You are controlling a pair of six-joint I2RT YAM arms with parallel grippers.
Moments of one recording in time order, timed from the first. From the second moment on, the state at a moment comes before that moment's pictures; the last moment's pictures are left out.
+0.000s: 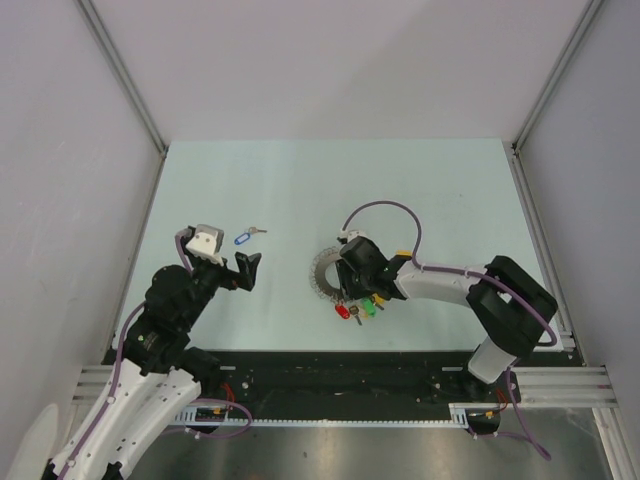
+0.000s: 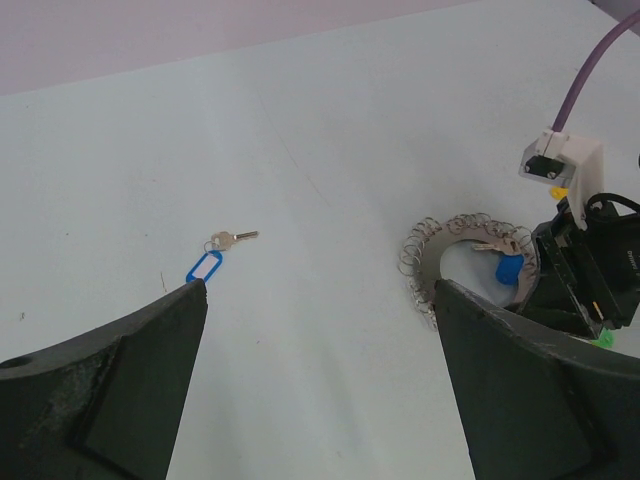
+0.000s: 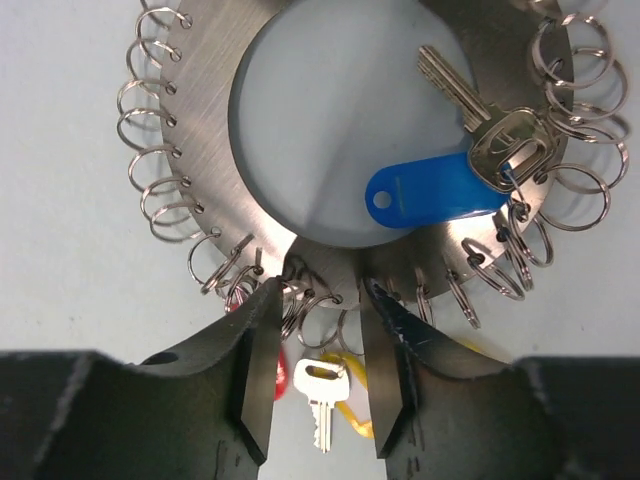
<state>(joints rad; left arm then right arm) -0.48 0.42 0.61 -0.34 -0.11 -0.04 0.87 1.63 0.87 -0.18 0.08 0.52</state>
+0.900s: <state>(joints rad) -0.47 0.42 0.61 -0.34 -0.11 -0.04 0.96 1.61 1.00 -0.23 0.21 0.38</state>
